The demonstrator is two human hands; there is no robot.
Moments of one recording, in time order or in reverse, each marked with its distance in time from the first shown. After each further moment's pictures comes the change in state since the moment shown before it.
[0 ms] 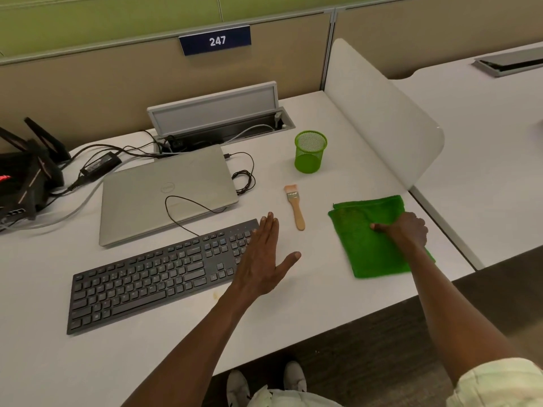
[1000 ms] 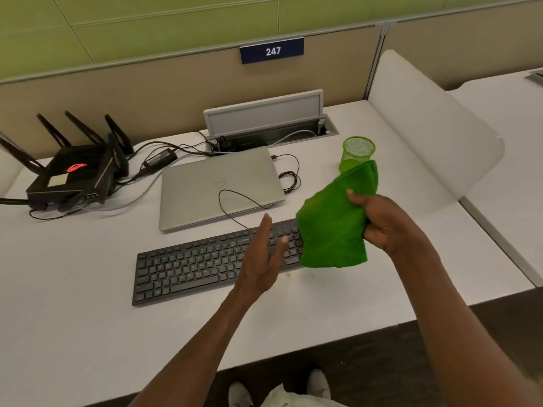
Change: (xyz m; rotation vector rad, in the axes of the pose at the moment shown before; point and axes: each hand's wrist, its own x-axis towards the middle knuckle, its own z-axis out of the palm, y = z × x) left_hand -0.062 -0.049 -0.064 -0.456 0.273 -0.214; right_hand -0.178 -0.131 -0.011 1.203 -0.832 -0.112
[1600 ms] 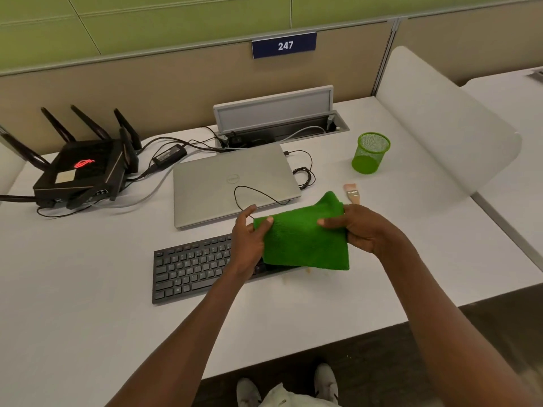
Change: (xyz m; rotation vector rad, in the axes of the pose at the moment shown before) left_hand 0.032 -0.023 -0.064 -0.483 0.113 -0.373; right_hand 0.019 0.049 0.045 -0.295 -0.142 0.129
